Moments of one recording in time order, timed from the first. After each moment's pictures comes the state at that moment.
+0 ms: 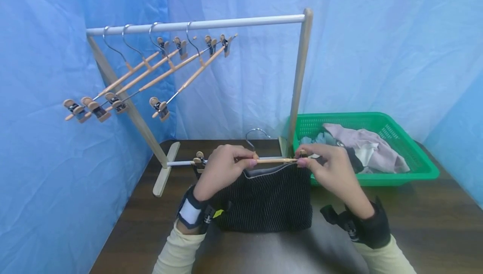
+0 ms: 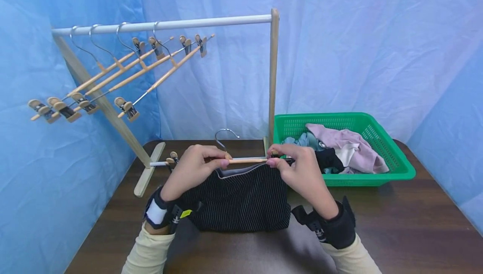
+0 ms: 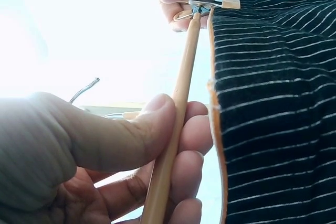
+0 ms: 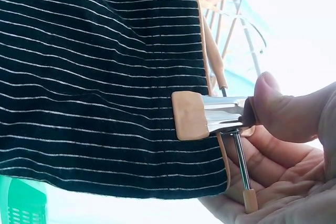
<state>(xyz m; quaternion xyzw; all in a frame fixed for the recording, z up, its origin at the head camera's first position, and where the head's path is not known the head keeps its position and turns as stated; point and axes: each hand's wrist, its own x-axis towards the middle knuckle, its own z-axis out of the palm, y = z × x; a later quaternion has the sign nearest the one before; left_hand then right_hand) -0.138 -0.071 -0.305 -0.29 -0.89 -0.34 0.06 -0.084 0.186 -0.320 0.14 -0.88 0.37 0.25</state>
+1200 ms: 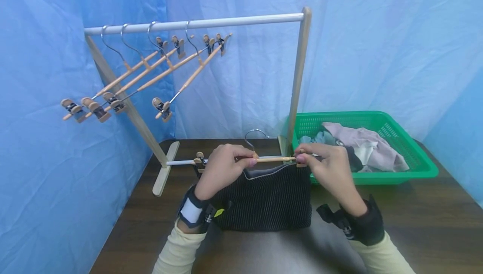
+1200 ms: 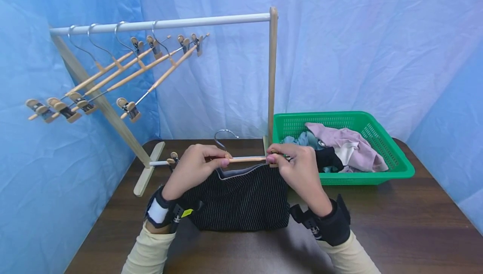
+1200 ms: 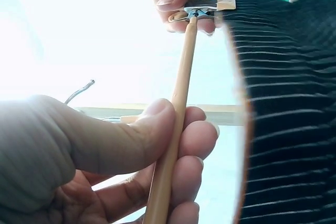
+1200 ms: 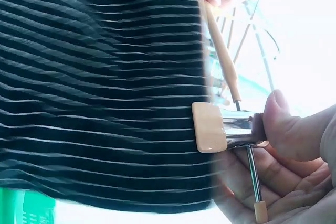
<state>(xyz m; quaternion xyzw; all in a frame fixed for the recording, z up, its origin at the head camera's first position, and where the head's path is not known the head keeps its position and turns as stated) -0.137 -0.068 -0.305 -0.29 -0.90 -0.33 0.08 -0.093 0.182 -0.331 0.14 -0.86 0.37 0.33</state>
